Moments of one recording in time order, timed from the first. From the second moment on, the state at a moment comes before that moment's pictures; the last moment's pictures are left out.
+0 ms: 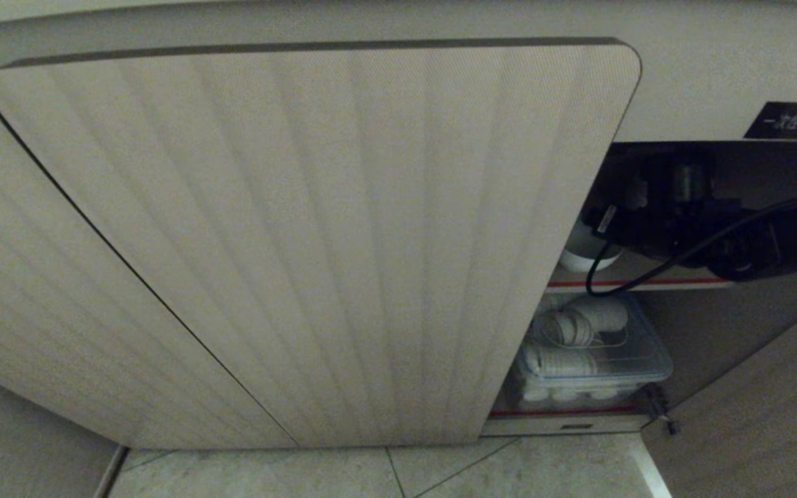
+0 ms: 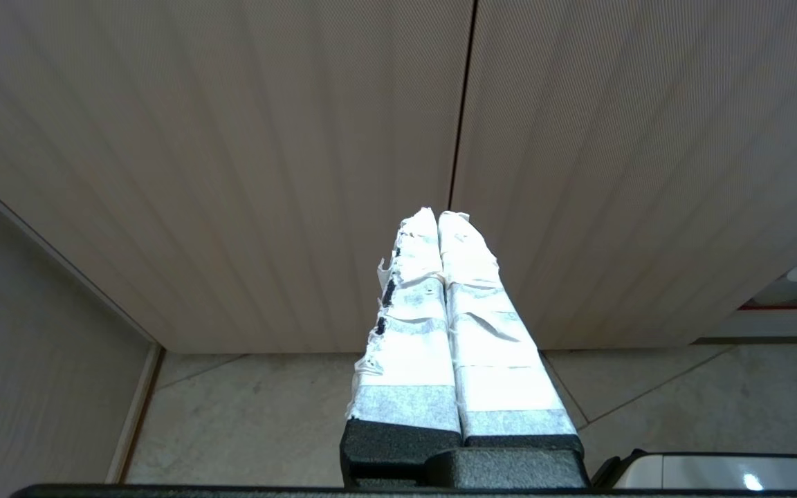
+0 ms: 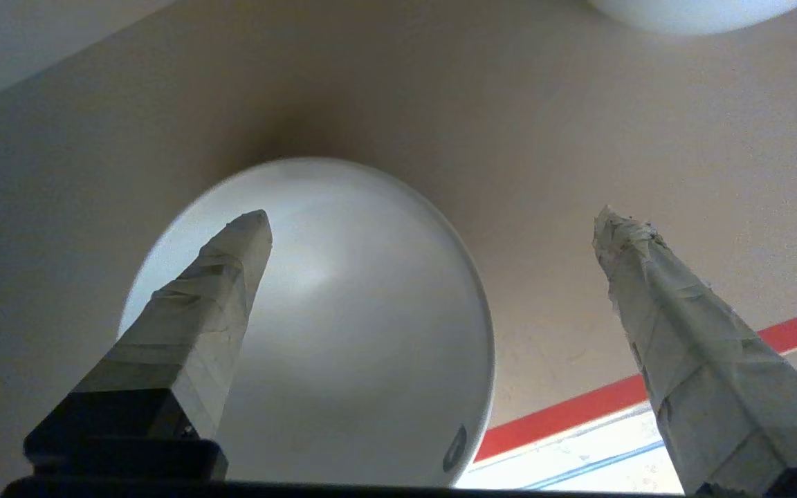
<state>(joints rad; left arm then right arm) 0.00 0.00 0.00 0.00 0.00 -0.02 0.16 1.97 -1.33 -0.29 -0.32 0.43</state>
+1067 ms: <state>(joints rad) 0.00 0.00 0.00 0.00 0.00 -0.02 0.16 1.95 -1.26 -0.40 -0.31 0.38</state>
